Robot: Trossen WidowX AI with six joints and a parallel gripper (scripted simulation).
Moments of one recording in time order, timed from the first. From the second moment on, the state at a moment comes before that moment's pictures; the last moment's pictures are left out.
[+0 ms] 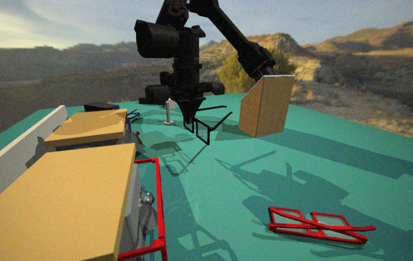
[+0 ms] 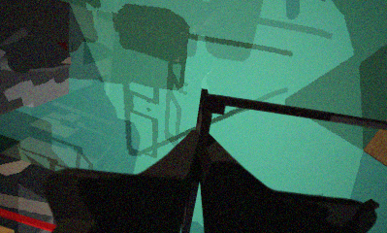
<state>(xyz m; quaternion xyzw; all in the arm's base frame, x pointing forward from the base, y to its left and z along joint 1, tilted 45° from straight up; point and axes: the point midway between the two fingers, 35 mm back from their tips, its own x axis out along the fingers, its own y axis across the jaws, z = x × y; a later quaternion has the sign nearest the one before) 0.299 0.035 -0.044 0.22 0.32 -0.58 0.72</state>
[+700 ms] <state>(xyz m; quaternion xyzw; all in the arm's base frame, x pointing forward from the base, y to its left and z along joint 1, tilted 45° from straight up) 0.330 0.029 0.024 0.28 0.29 -0.59 0.70</state>
